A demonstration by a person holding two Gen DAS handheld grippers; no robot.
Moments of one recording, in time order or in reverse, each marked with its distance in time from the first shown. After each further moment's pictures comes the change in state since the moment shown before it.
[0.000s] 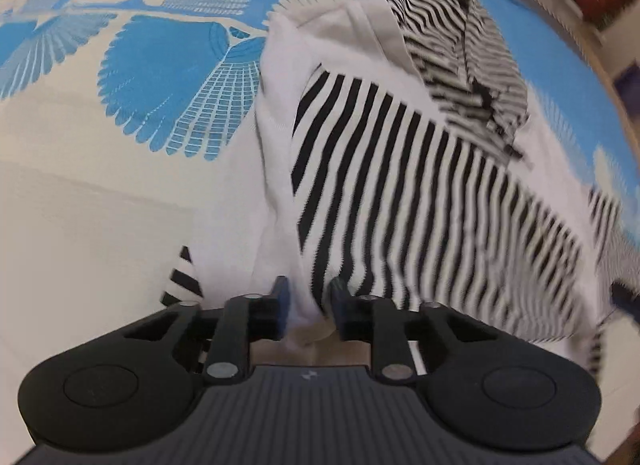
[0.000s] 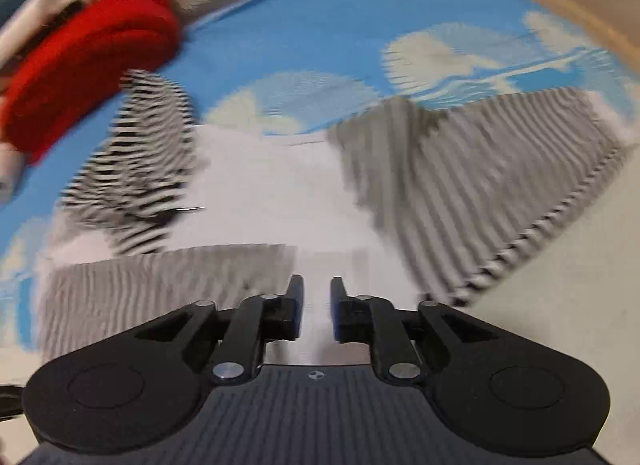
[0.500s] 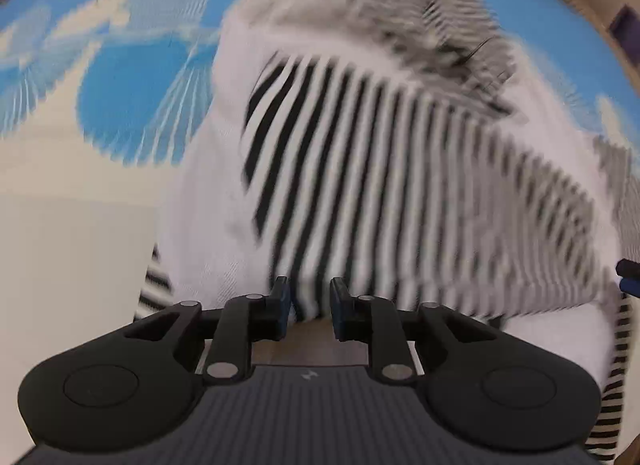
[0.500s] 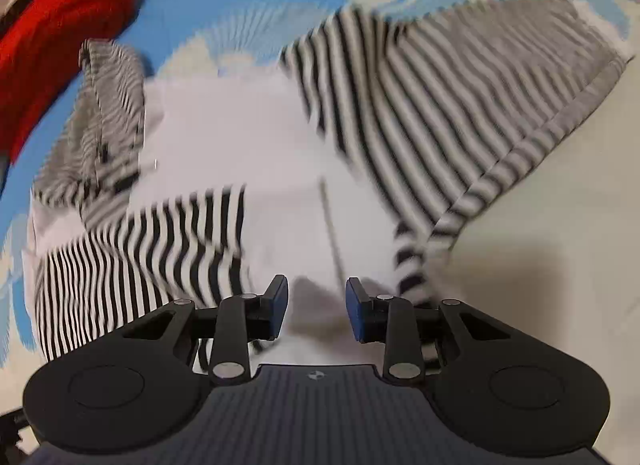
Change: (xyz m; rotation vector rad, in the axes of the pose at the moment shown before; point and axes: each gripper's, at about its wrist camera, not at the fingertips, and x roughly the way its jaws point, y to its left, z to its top) left arm -0.012 -0.045 -0.004 0.110 -0.021 0.048; right arm 0.024 -0.032 -0.001 0.129 0.145 -0.055
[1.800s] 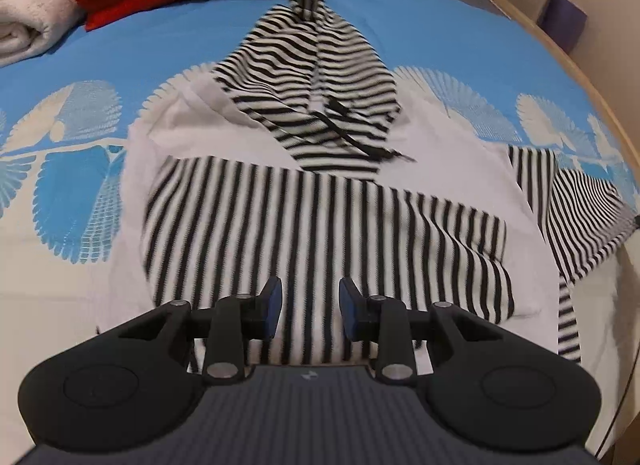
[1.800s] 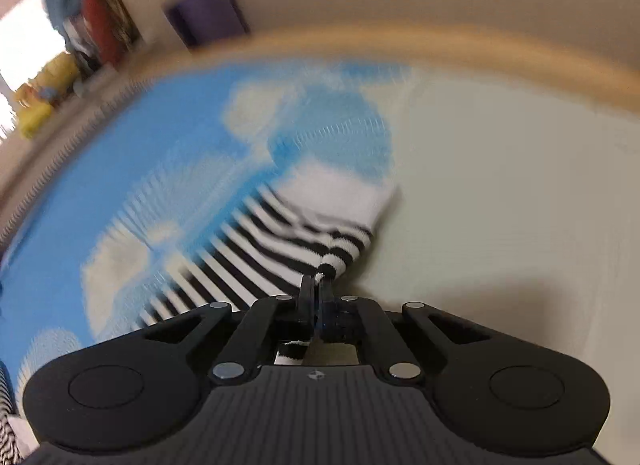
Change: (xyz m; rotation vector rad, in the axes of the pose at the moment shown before) left arm -0.036 -0.077 0.015 0.133 -0.127 -0.055; right arm -0.037 -0.219 0.105 0.421 -0.554 -0.222
